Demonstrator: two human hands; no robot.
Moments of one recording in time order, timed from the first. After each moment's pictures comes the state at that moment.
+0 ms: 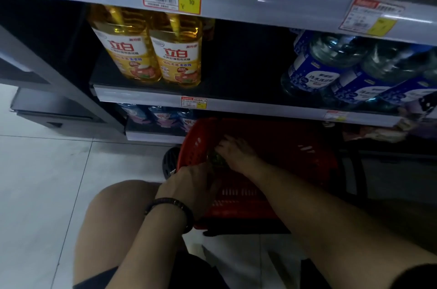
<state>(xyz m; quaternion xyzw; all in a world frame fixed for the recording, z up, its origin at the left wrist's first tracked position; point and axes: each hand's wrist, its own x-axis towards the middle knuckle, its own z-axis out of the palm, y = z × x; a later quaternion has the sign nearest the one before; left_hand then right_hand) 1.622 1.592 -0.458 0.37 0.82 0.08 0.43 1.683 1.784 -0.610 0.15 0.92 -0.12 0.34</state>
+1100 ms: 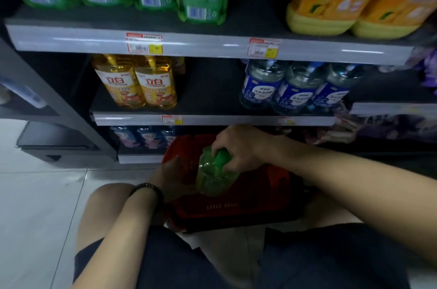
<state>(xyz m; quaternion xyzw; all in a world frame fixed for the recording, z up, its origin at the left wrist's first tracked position) 1.640 1.580 -0.419 0.36 0.82 0.16 0.43 1.771 1.777 -0.345 0.08 0.96 -0.15 0.22</state>
